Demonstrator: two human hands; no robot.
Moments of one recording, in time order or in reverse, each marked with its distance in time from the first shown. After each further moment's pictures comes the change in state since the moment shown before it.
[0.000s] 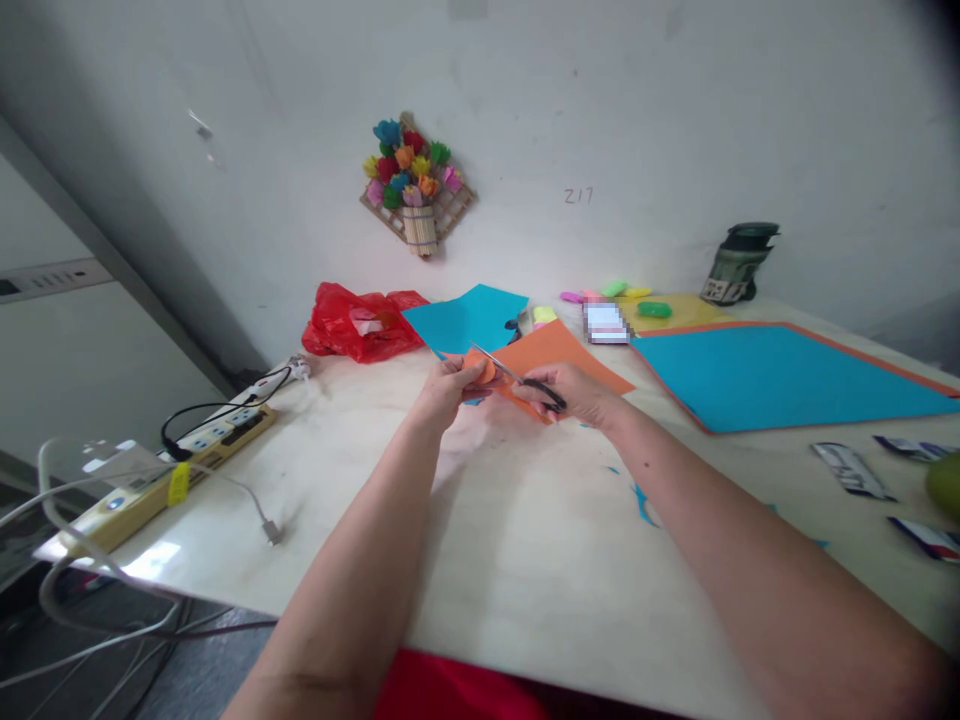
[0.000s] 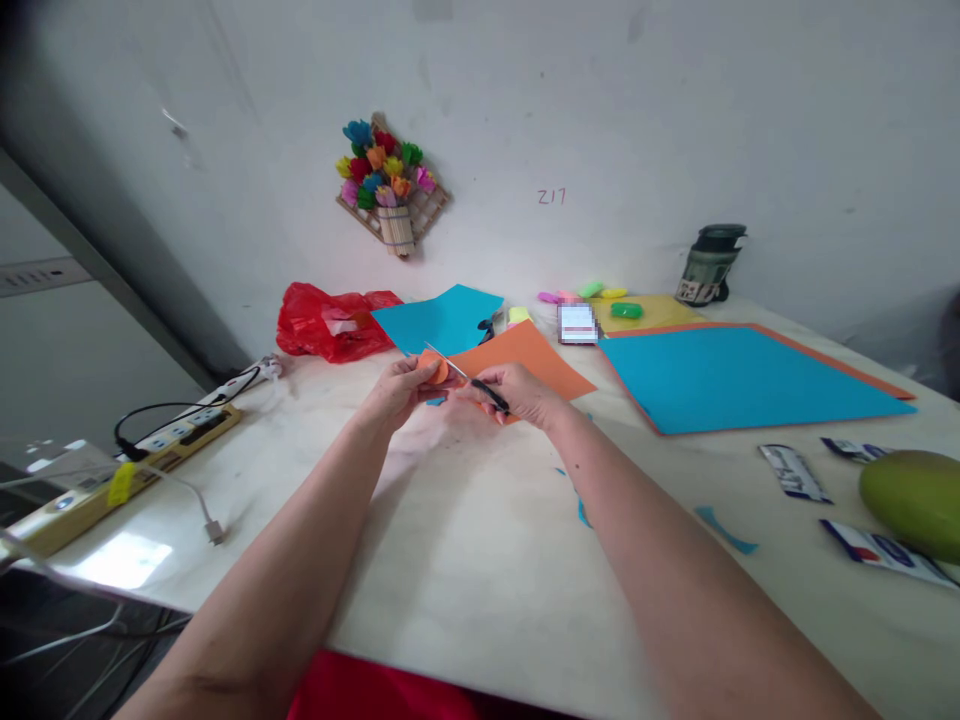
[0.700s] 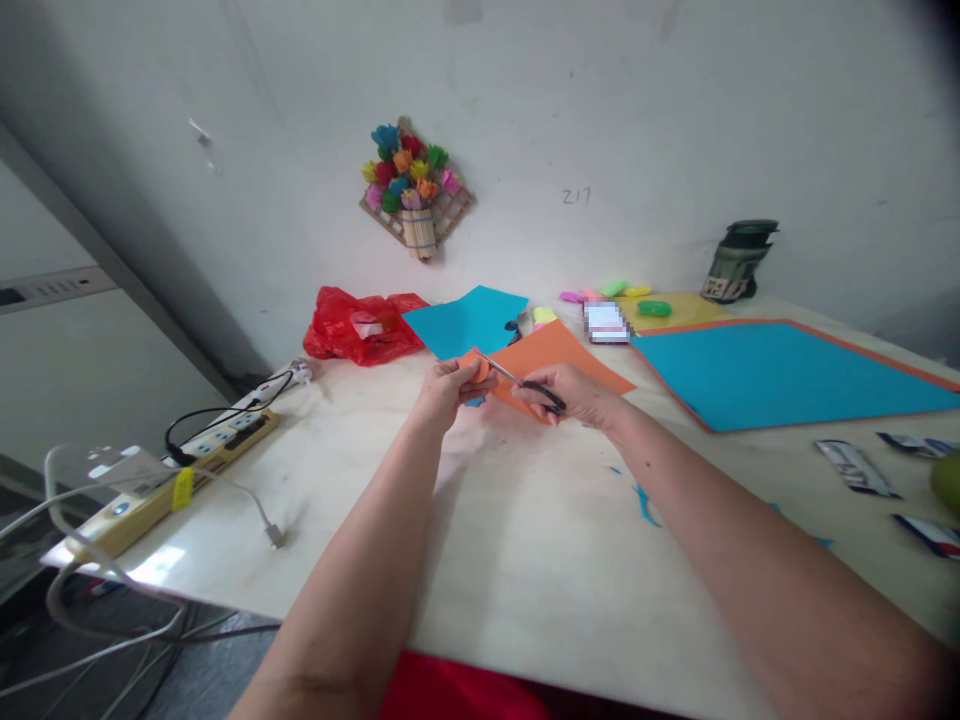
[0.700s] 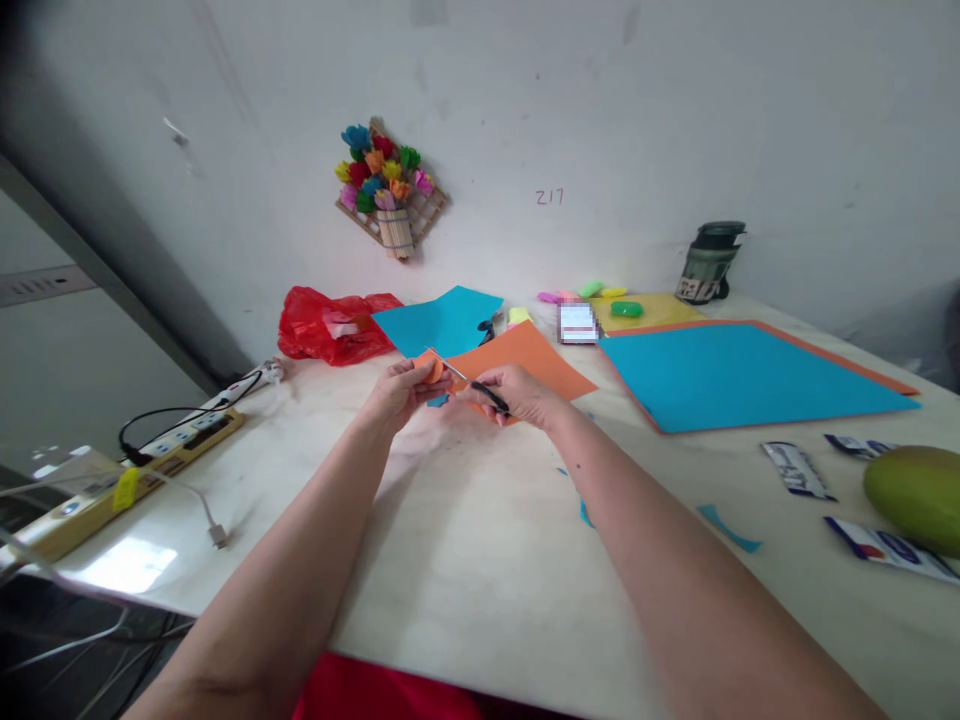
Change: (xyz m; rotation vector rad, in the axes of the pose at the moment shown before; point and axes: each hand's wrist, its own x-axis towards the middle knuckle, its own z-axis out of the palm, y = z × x) left_hand 0.002 -0.005 -0.006 -0.041 0.080 -0.004; right_hand 0.004 0.006 0.000 0.010 -0.008 0.001
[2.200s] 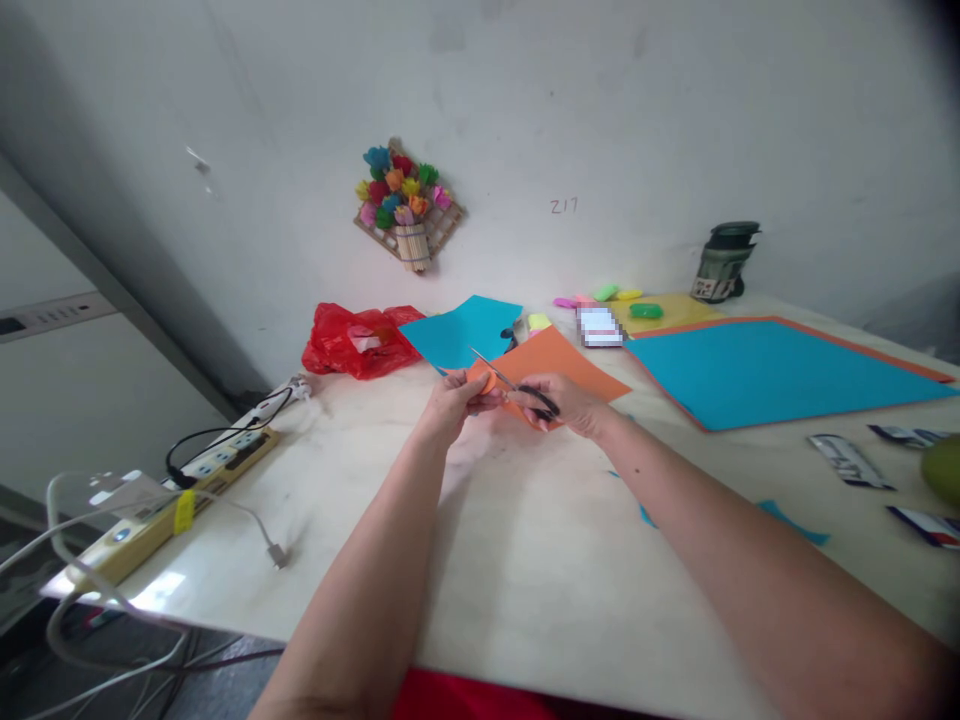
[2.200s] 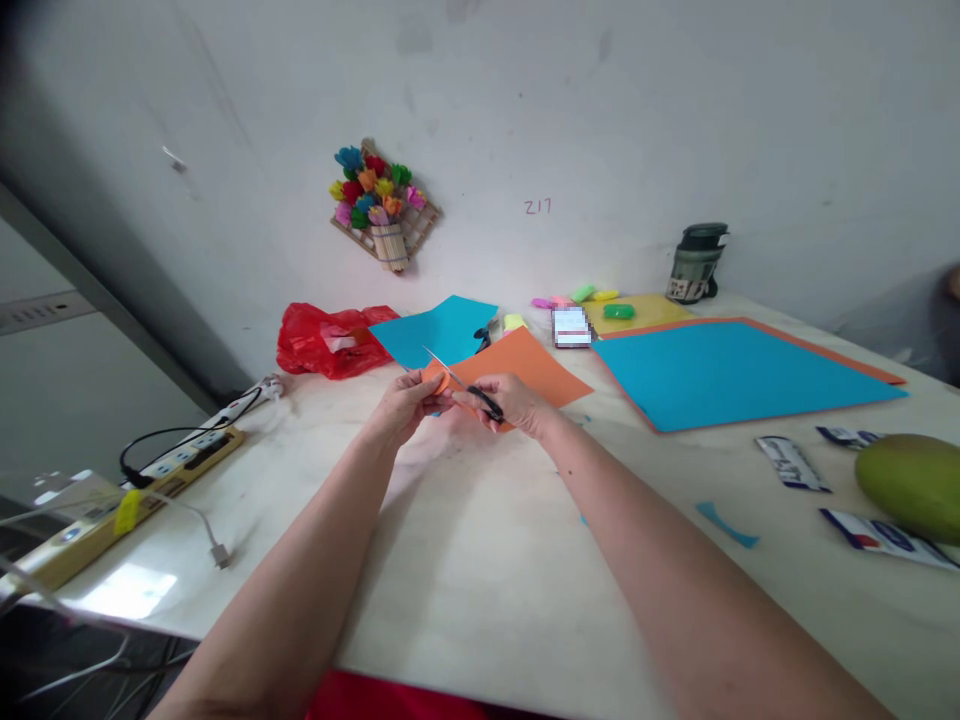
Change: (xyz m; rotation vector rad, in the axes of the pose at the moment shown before) left_hand -0.009 0.009 0.018 -0.023 -0.061 -0.040; right_hand 0.002 0.004 0.007 0.086 0.048 -0.061
